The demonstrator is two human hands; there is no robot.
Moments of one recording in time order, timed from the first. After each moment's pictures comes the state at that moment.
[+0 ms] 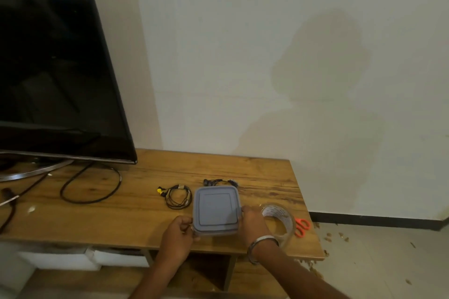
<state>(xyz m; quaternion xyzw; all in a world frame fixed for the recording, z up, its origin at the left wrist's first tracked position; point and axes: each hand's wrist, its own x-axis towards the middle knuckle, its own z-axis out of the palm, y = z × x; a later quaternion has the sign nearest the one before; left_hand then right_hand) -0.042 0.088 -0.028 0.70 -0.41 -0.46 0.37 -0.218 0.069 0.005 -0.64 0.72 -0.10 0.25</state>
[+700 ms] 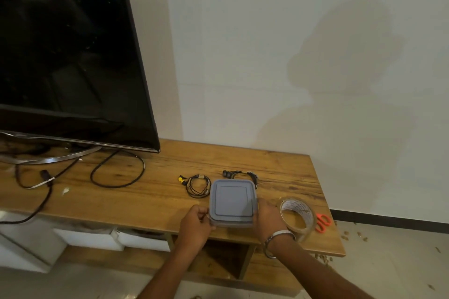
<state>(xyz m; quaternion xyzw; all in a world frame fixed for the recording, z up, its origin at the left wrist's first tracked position) -0.024 0.096 -0.037 0.70 -0.43 -0.43 0.37 -0.201 0.076 -0.002 -0.68 0.70 -0.07 0.22</state>
